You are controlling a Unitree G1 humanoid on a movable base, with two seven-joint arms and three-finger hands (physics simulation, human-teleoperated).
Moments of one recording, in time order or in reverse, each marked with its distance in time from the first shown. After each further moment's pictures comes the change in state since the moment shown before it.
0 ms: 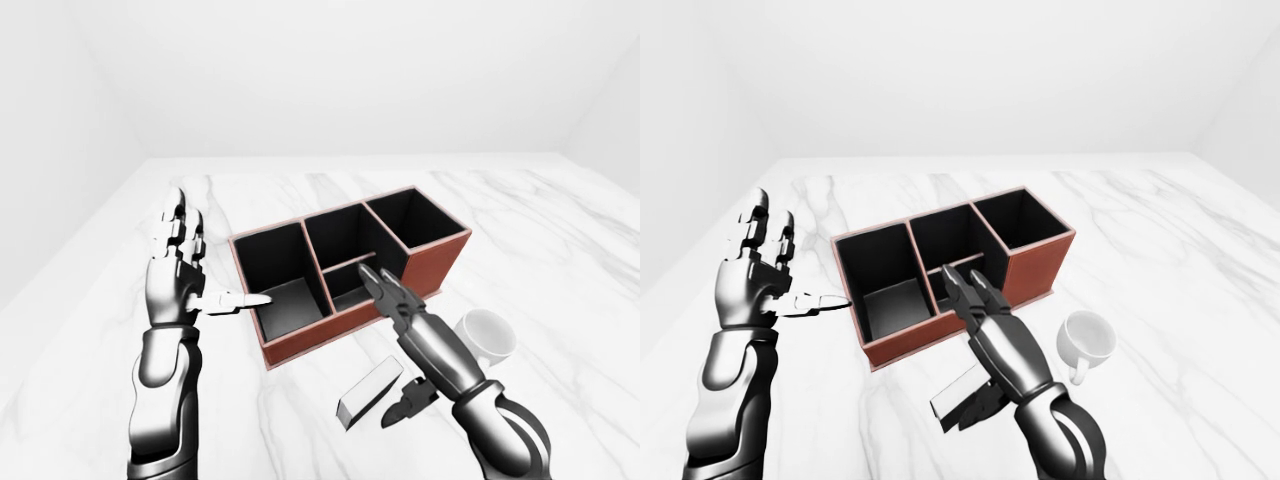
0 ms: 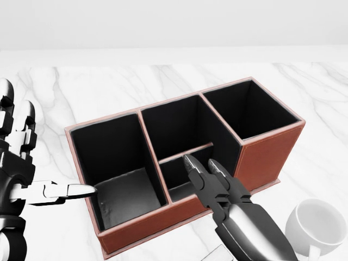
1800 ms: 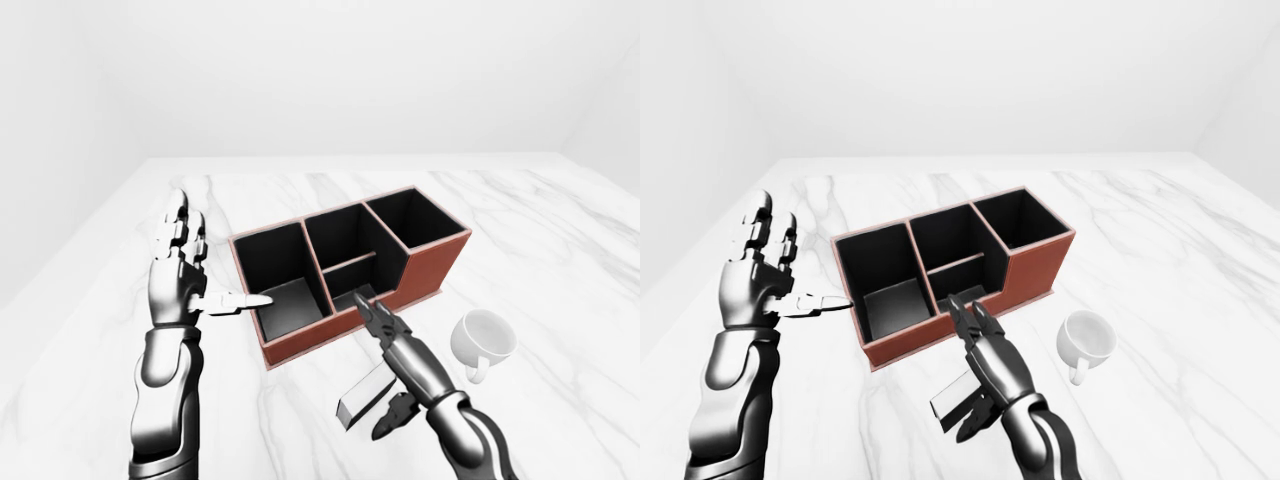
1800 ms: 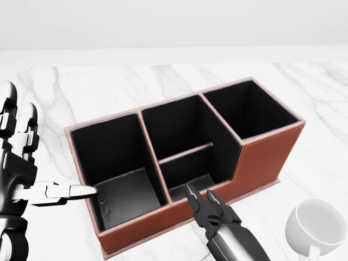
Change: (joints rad) left arm 0.001 -0.002 -0.005 0.013 0.006 0.000 -0.001; right arm 0.045 -0.049 0.071 0.282 -0.005 -0.016 -0.200
